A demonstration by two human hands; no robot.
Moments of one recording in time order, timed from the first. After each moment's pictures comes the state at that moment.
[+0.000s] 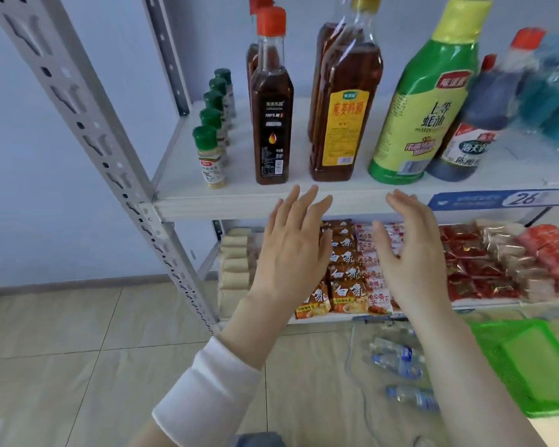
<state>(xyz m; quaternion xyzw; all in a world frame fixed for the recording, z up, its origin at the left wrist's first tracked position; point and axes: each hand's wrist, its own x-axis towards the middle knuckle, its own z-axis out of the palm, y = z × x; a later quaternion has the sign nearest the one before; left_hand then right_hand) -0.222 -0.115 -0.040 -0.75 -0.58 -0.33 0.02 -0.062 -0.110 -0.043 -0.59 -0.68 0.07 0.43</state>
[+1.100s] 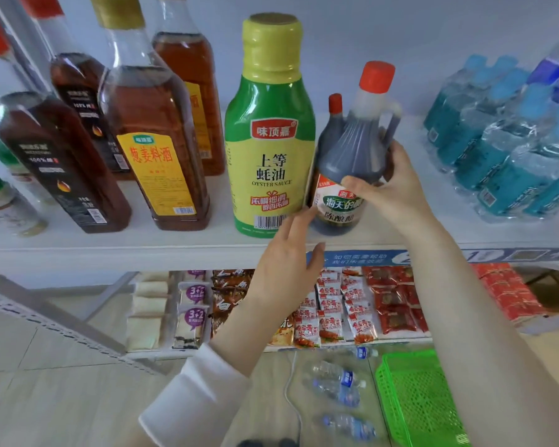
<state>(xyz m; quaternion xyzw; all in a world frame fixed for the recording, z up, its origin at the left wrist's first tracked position) -0.003 0.025 -0.048 -0.71 -0.57 -0.39 -0.14 0.148 0.114 0.005 -0.49 -0.63 0.38 0.47</state>
